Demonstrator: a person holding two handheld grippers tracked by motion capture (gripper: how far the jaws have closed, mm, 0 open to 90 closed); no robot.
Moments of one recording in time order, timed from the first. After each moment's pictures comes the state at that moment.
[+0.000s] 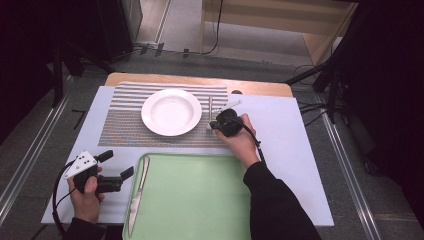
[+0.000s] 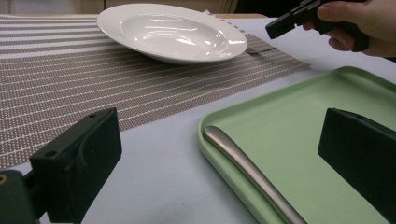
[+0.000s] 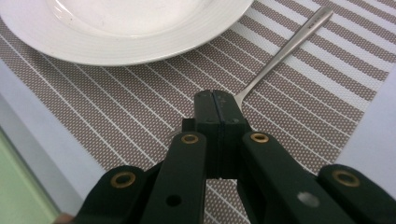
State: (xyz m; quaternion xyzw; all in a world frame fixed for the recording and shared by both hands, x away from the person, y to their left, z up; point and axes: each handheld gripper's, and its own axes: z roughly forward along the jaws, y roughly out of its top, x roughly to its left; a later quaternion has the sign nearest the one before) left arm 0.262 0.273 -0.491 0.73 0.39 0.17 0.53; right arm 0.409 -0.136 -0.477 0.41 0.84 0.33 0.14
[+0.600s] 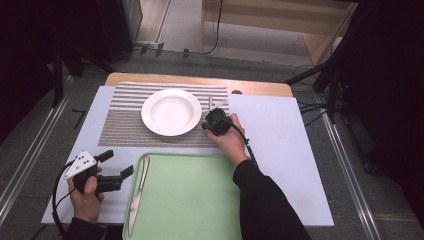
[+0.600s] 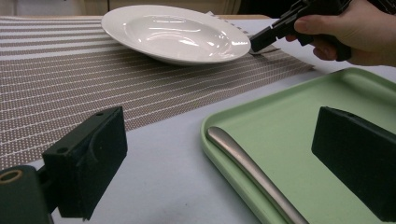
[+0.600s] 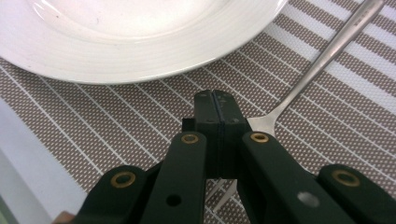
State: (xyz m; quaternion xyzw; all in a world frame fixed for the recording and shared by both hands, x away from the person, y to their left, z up) left arm 0.262 0.273 -0.491 0.73 0.39 0.18 0.53; right arm 0.426 -0.108 -0.494 0.42 0.84 0.31 0.13
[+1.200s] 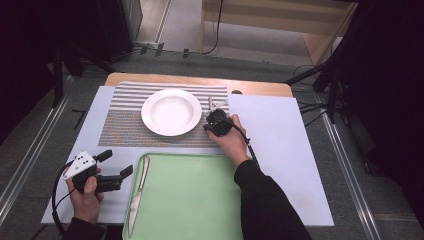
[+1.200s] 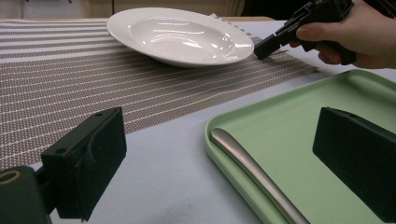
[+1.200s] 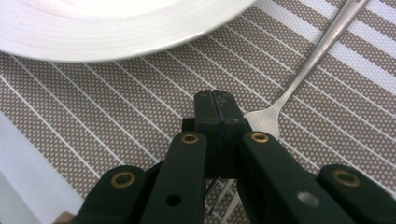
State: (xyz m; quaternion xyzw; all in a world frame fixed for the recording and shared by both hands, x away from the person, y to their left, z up) left arm 0.261 0.273 -0.491 0.73 0.40 0.19 0.53; right arm 0.427 -0.113 -0.498 0.43 0.85 0.28 0.13
